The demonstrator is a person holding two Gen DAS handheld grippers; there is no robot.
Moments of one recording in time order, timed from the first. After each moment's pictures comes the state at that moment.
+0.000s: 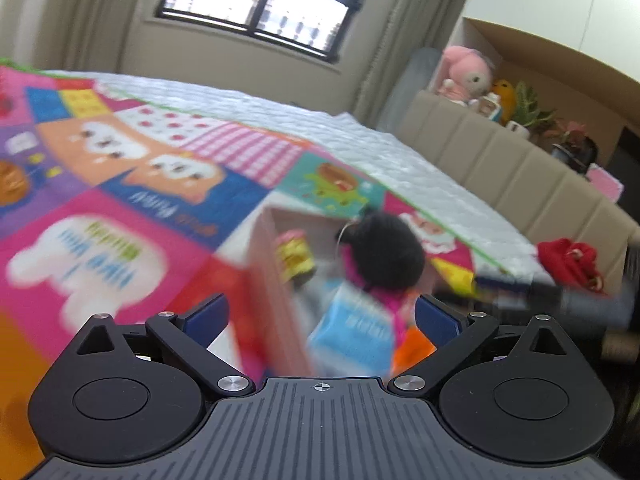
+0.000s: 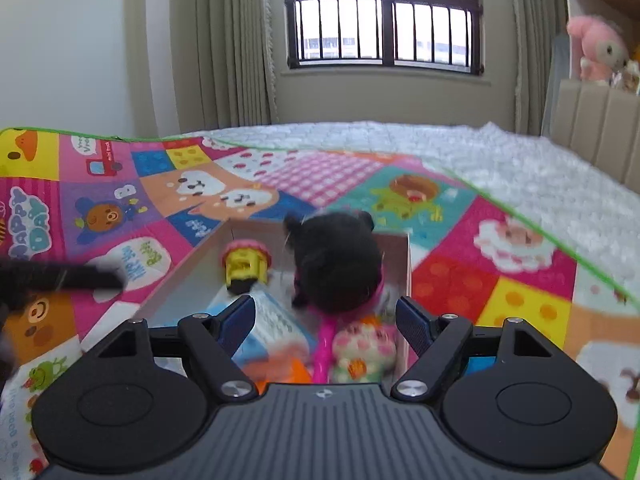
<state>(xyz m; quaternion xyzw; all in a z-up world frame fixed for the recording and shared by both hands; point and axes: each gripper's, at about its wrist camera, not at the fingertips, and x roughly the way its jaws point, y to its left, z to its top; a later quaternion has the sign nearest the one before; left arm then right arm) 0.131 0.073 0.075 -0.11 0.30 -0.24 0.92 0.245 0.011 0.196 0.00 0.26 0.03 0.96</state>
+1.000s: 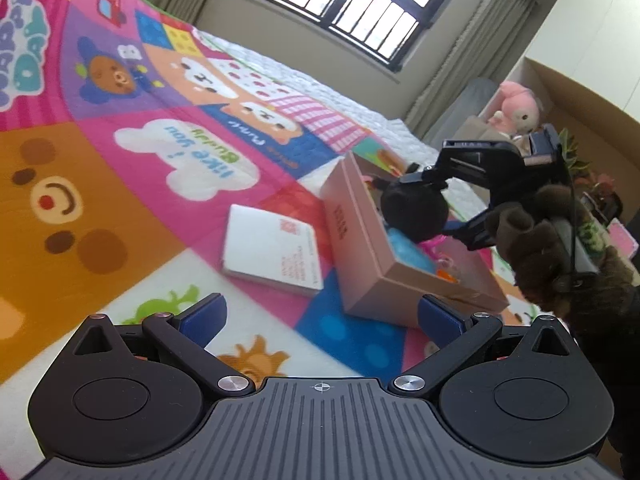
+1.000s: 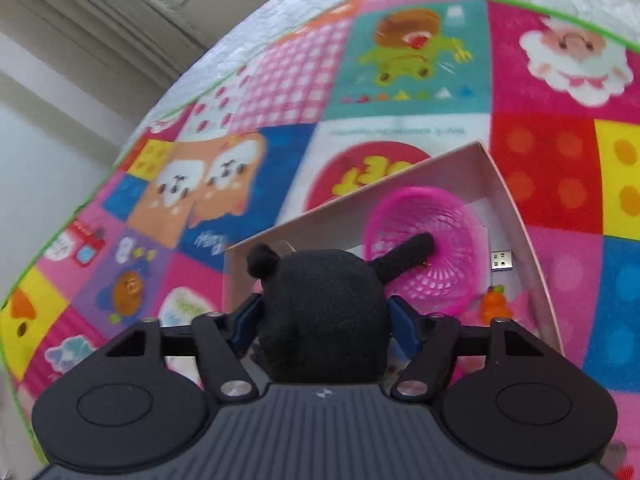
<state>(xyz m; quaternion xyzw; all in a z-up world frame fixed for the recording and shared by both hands) 0.070 0.138 0.043 -0.20 0.33 -0.18 0.91 0.373 -0.018 0.176 0.32 0.47 0.03 0.82</state>
